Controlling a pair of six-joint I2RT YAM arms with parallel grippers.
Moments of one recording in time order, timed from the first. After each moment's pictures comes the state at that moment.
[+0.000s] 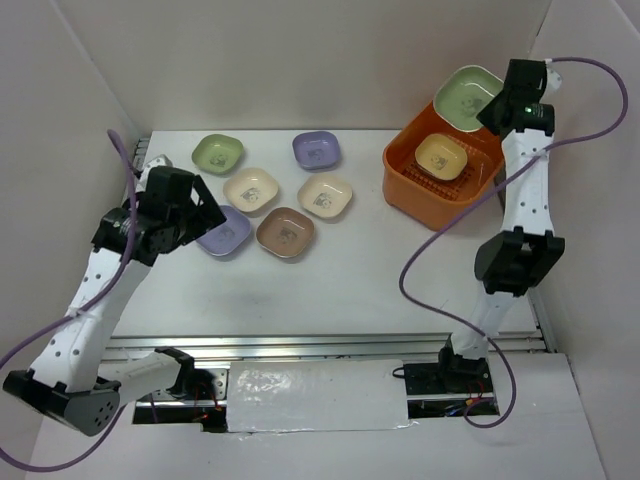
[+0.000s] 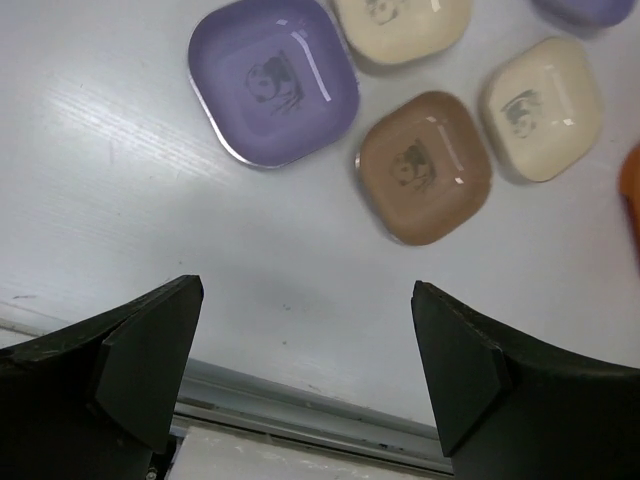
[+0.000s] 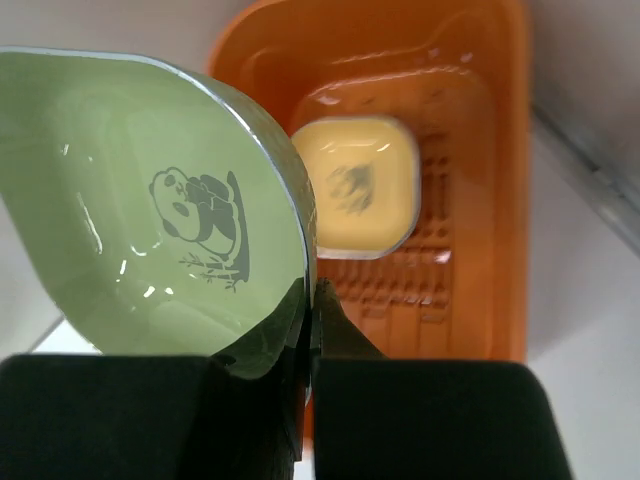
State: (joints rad) left arm -0.35 1.11 1.43 -1.11 -0.34 -0.79; right arm -0.12 1.83 2.15 -0.86 0.21 0.59
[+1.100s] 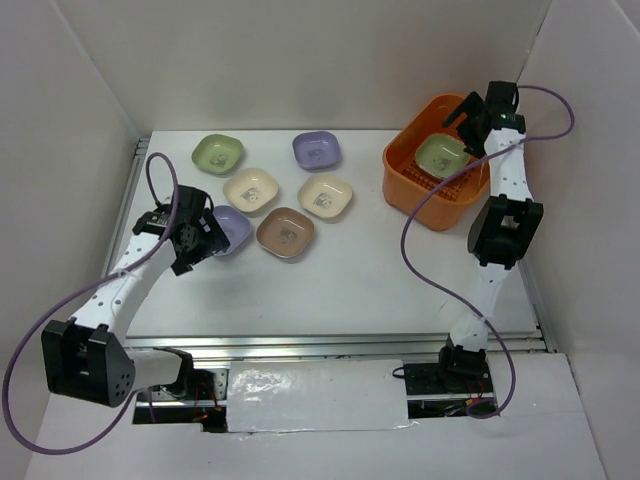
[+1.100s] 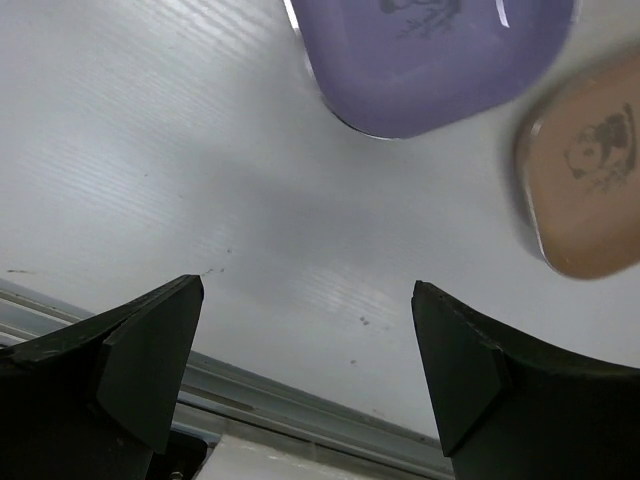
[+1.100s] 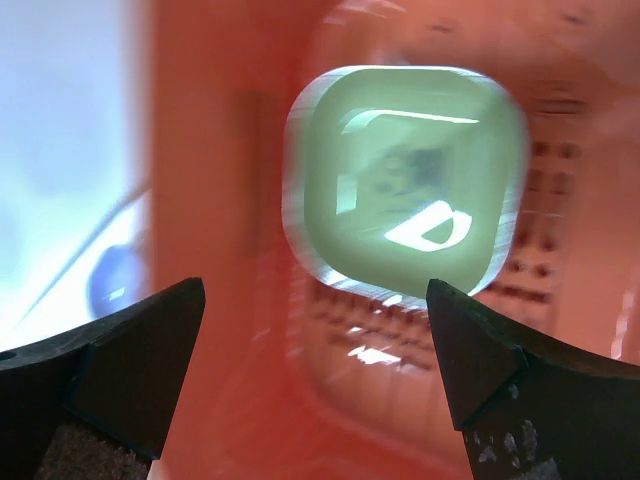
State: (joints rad) left arm -0.19 1.24 1.06 -0.93 -0.23 -0.74; right arm -0.21 2.27 2.28 -0.72 -0.09 0.62
